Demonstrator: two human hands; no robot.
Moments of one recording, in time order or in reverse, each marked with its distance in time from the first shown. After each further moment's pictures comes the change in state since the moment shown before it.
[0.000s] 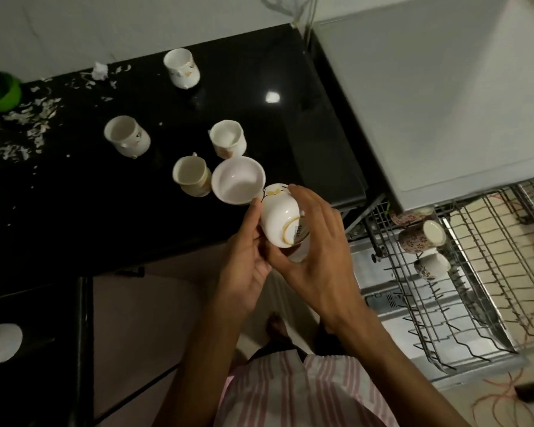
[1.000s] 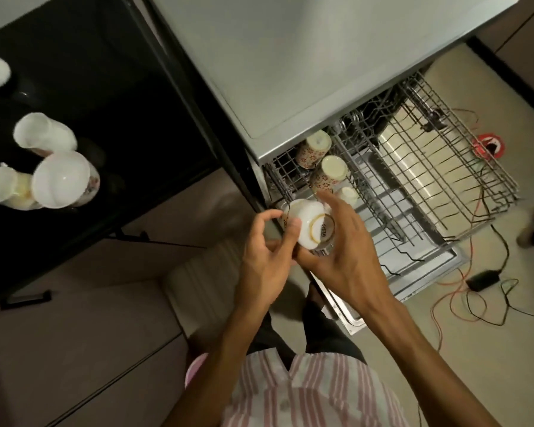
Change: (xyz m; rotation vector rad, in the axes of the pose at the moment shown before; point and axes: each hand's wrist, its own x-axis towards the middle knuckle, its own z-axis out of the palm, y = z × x) left_hand 0.011 -0.208 0.159 0.797 -0.021 0.020; right_hand -0.120 0.183 -0.182 -0.059 0.001 0.420
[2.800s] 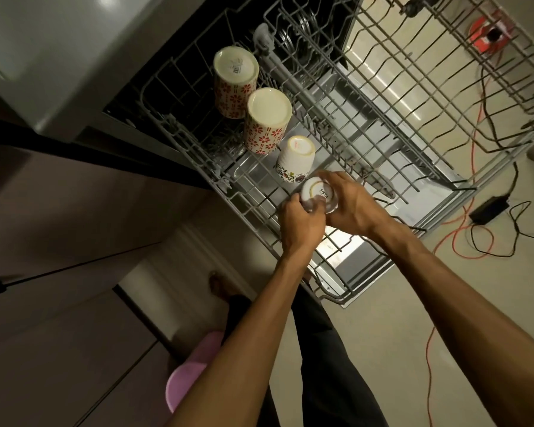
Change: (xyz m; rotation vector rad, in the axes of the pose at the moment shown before) left_hand 0.186 -0.194 0.210 0.339 -0.063 -0.194; right_hand 0.065 0.325 0.053 -0.117 -0.306 0.197
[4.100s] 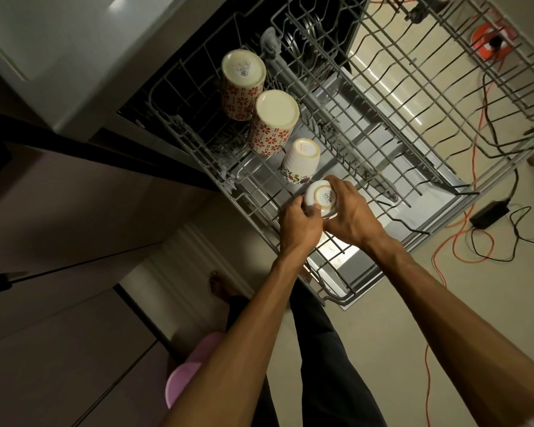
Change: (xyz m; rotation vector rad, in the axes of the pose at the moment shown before) left_hand -0.006 0.005 -0.016 0.037 -0.111 0.004; right_hand -0.005 -0.001 0.024 0.025 0.058 0.156
